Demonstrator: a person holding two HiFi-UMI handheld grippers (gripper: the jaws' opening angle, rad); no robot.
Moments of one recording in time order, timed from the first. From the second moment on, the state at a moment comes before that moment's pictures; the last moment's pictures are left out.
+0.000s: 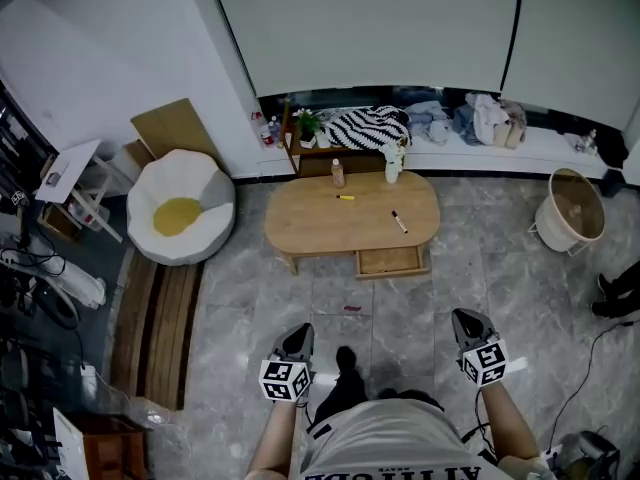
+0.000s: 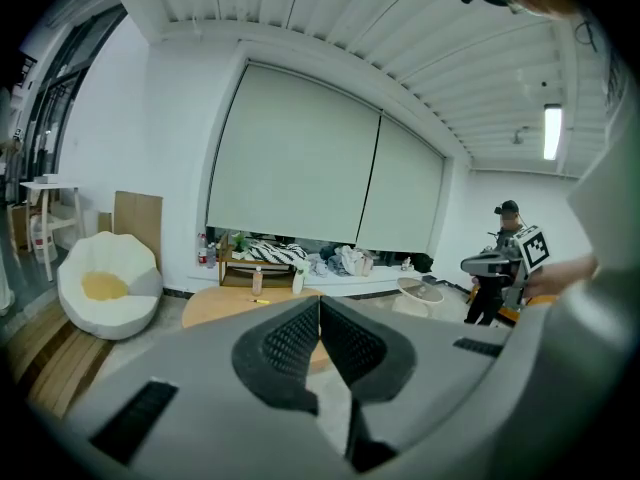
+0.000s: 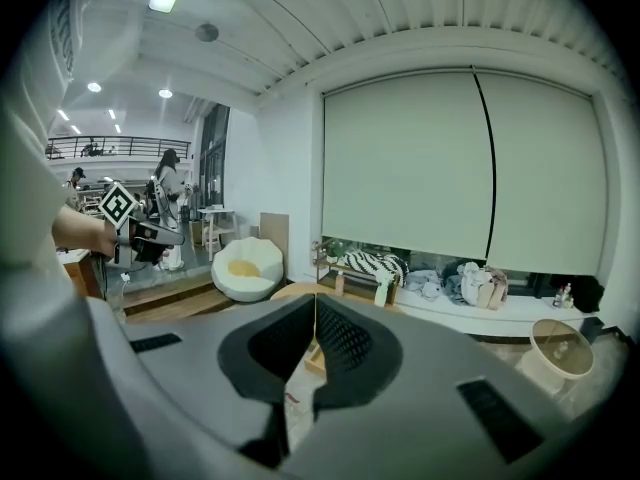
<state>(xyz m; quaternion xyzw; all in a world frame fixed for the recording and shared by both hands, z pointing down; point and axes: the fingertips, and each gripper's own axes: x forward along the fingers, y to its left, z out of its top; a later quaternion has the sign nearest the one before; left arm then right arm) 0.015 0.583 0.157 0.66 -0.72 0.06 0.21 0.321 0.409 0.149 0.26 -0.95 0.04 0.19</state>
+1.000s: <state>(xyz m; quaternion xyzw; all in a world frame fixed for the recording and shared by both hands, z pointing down) -0.168 0.461 0.175 0.72 -0.65 0.08 0.21 0.160 0.345 0.156 0.34 -0.92 0.06 0.21</state>
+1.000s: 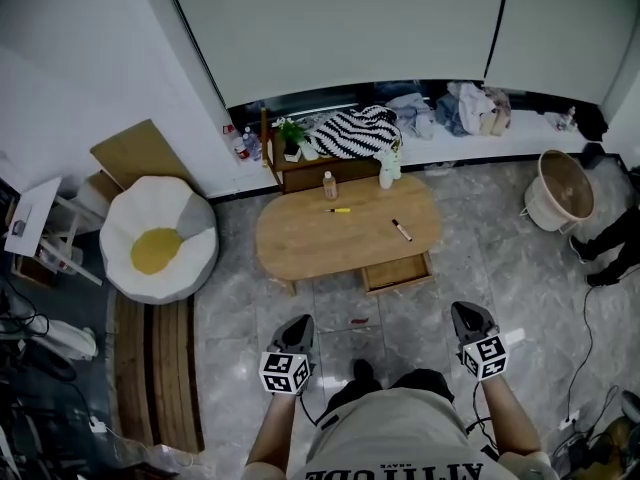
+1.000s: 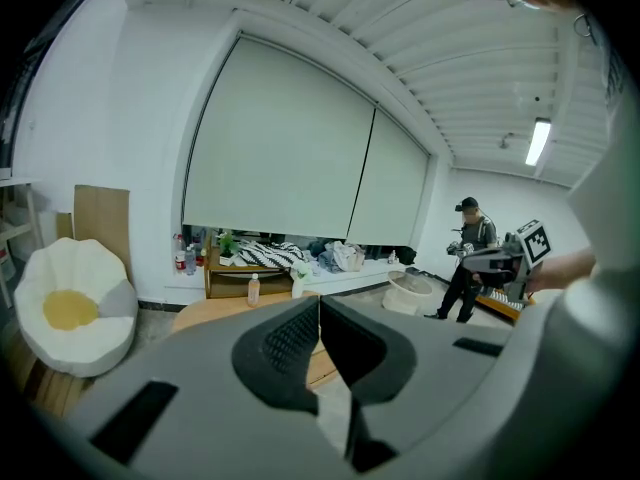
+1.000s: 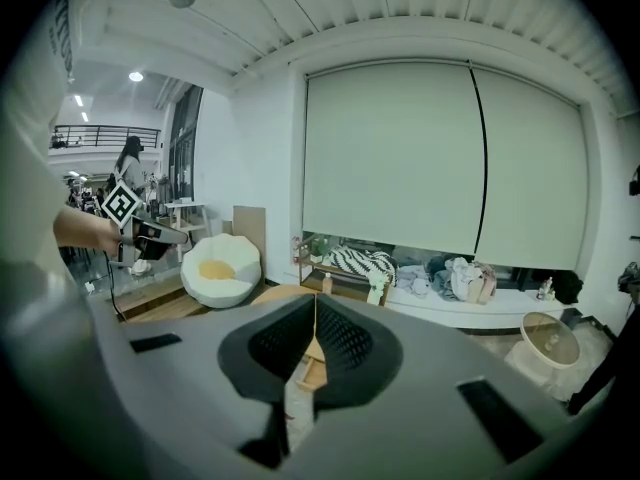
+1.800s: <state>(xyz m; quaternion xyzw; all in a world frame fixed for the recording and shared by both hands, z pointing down) -0.199 0.417 0.183 0.71 -0.66 0.08 0.22 0.120 0.290 0.171 0.32 -0.92 0.07 0.22</state>
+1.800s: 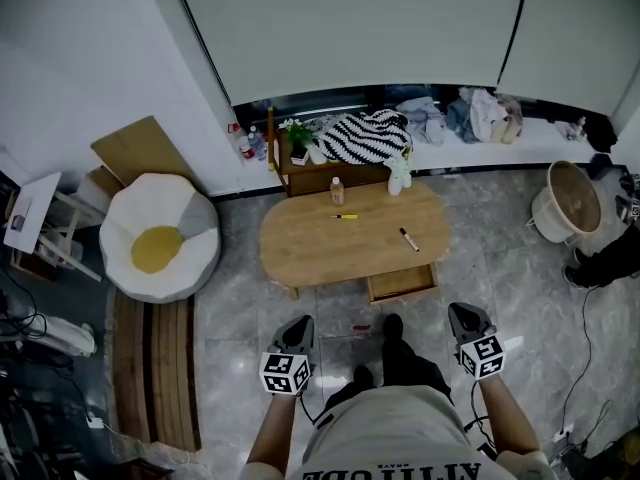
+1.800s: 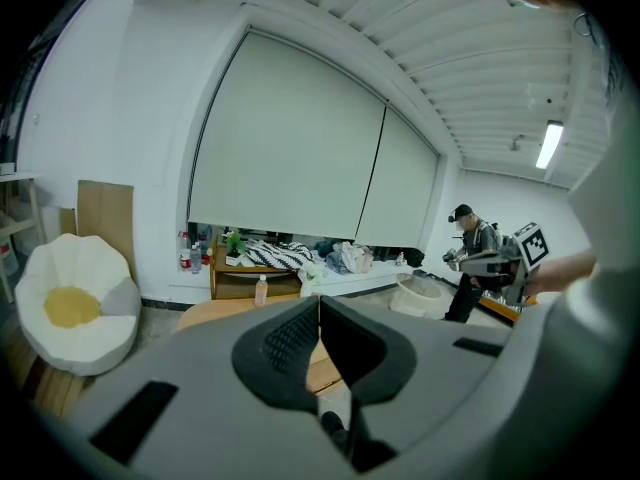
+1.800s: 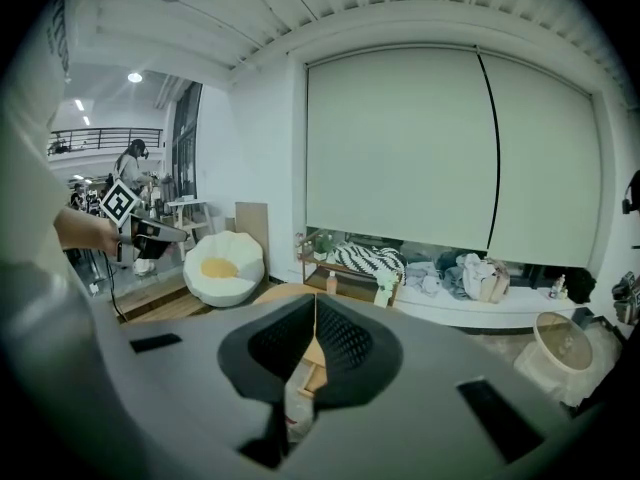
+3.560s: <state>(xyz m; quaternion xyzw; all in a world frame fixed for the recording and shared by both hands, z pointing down) -0.171 0.149 0.339 0.65 -0.67 0.12 0.34 0.057 -0.036 0.439 0.18 -0.90 0.19 0.36</state>
